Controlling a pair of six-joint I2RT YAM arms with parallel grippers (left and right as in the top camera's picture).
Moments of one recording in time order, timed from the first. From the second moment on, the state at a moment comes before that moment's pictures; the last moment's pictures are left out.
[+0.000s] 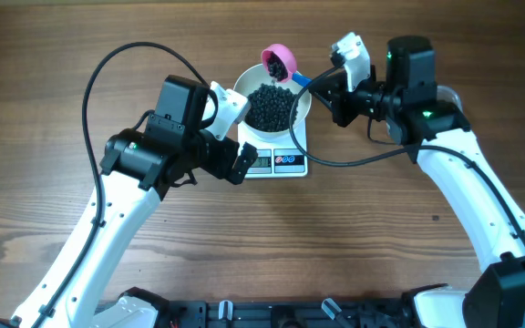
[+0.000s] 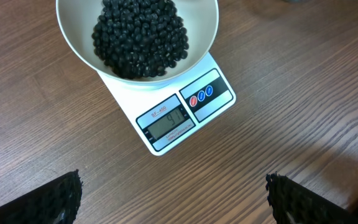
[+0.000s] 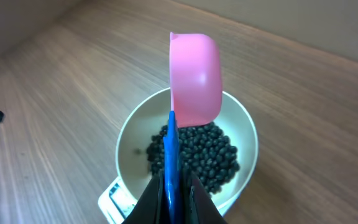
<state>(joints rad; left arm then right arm) -0.39 1.33 1.21 -0.89 0.23 0.11 0.22 1.53 1.17 -0.31 -0.60 -0.18</state>
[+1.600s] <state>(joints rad) -0.39 1.33 1.21 -0.89 0.23 0.11 0.22 1.53 1.17 -0.31 -0.55 -0.40</state>
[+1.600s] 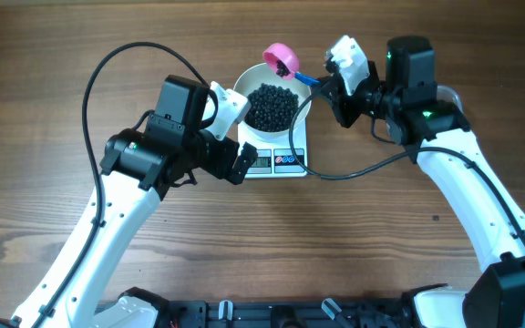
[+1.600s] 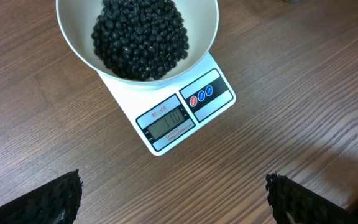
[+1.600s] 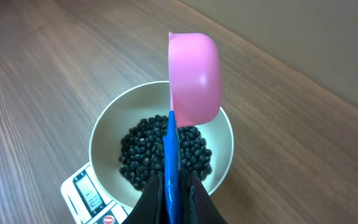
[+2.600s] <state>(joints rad) -0.39 1.33 1.21 -0.89 0.23 0.11 0.23 1.53 1.17 -0.31 -0.50 -0.53</state>
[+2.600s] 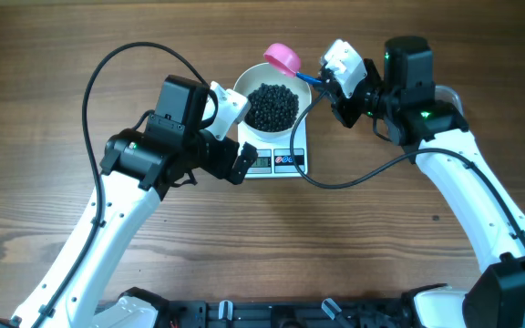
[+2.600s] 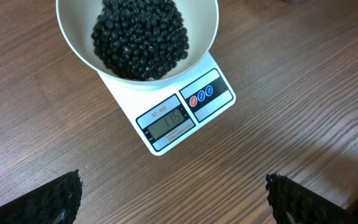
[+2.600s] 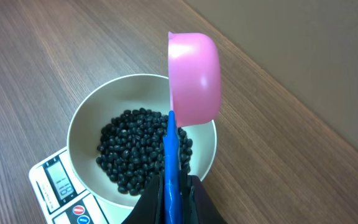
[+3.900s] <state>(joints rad) -0.39 1.33 1.21 -0.89 0.23 0.11 -0.35 1.50 1.17 -0.19 -0.49 -0.13</state>
